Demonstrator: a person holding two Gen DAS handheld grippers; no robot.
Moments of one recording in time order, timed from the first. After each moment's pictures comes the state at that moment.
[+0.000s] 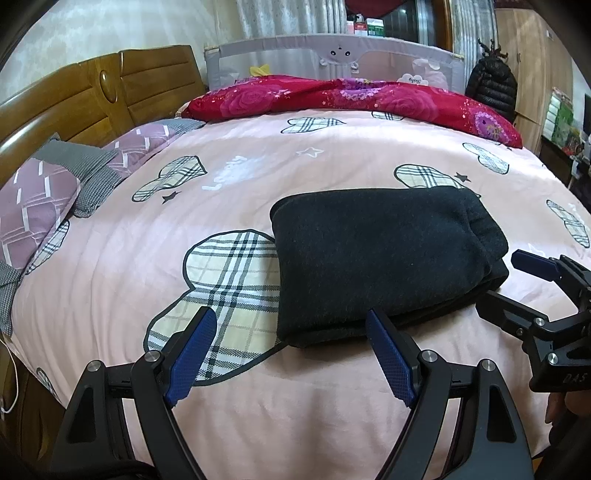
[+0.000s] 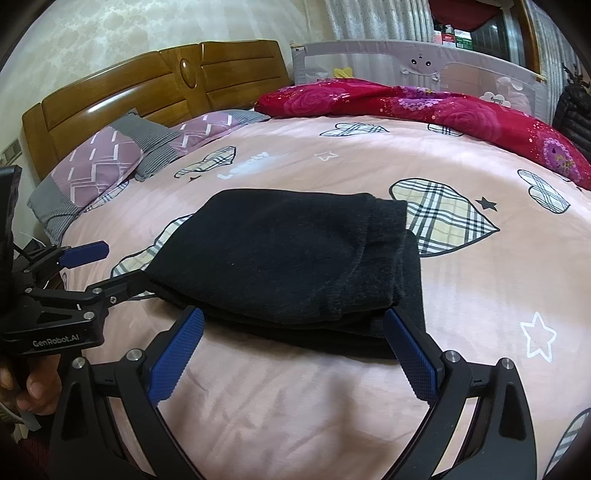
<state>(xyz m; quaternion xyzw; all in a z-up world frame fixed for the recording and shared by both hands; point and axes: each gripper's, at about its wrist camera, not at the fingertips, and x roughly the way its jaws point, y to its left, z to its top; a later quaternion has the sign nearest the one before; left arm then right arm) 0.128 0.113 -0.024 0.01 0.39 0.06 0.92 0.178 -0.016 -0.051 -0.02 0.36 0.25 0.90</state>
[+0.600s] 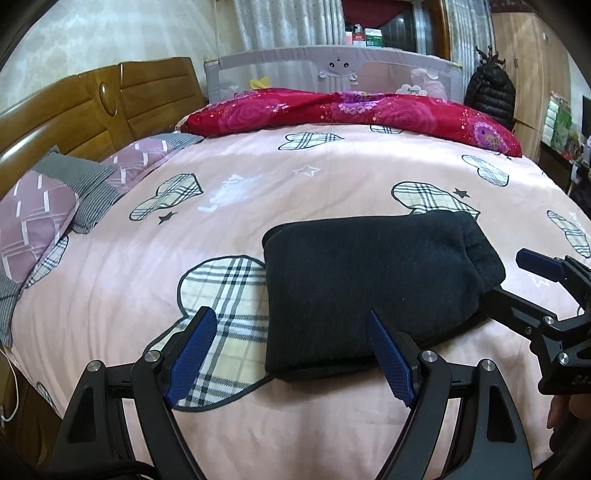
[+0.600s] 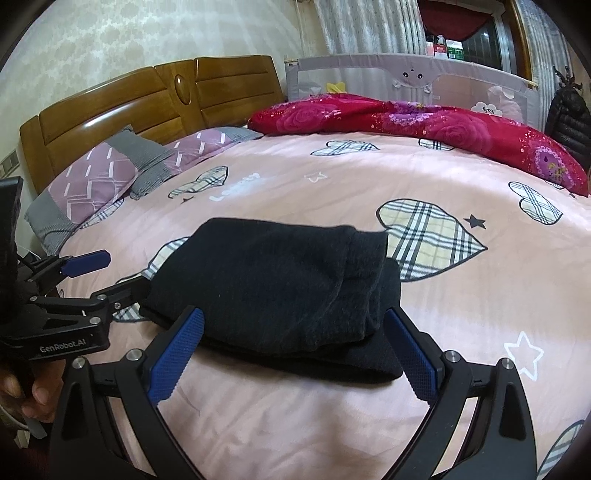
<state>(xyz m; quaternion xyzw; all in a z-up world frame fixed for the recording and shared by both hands) 0.145 0.101 -0.013 0.02 0.37 0.06 0.93 0.189 -0.027 -0.035 -0.01 0.33 0.24 0.91</state>
